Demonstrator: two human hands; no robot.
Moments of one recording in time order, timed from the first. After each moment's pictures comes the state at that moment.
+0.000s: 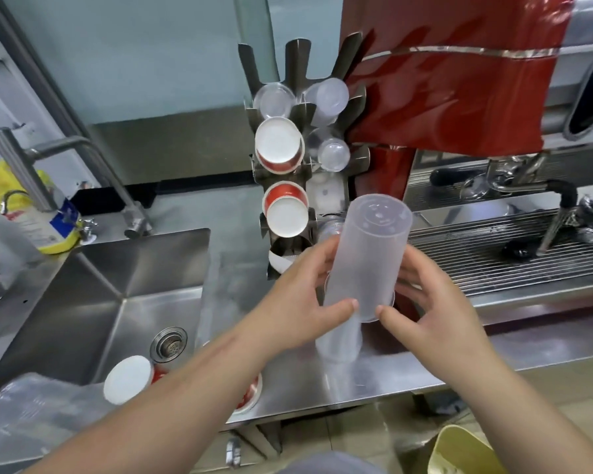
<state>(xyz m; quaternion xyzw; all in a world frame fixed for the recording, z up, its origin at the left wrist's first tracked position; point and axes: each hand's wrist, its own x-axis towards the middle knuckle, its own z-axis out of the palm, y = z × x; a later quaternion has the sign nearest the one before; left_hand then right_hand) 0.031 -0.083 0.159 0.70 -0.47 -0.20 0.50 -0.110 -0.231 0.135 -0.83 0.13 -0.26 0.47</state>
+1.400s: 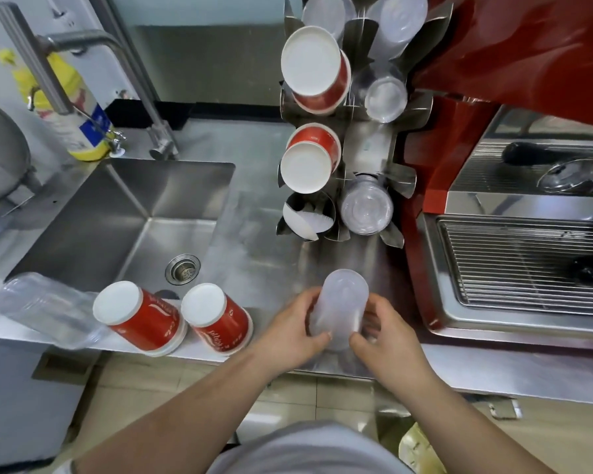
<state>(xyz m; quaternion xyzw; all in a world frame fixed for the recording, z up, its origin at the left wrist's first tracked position) 0.006 -0.073 0.017 0.84 -0.21 -0.29 0.41 -0.089 -0.232 0.017 -0.84 0.23 -0.01 0.49</state>
